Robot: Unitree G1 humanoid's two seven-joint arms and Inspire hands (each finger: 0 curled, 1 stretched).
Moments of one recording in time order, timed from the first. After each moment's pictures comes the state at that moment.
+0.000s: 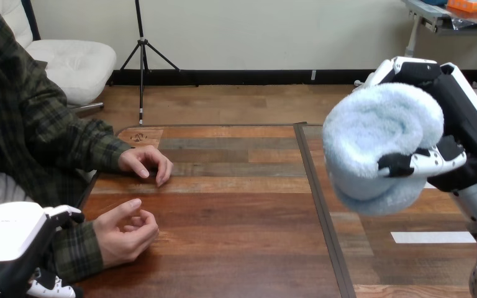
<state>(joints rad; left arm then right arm) 0.24 0.67 0.17 0.15 0.83 -0.36 0.02 -0.30 -0.32 -0.25 0.27 0.60 -0.39 0.97</state>
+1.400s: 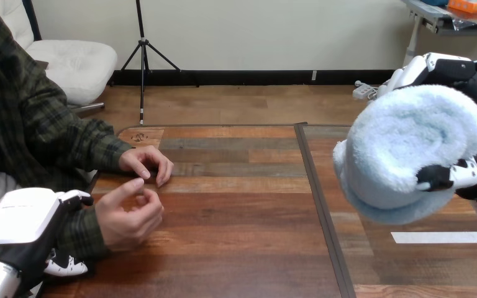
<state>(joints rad) -0.01 0.71 -0.06 0.49 0.84 -0.35 0.27 -0.23 -0.32 -0.30 0.12 0.72 -0.31 1.00</state>
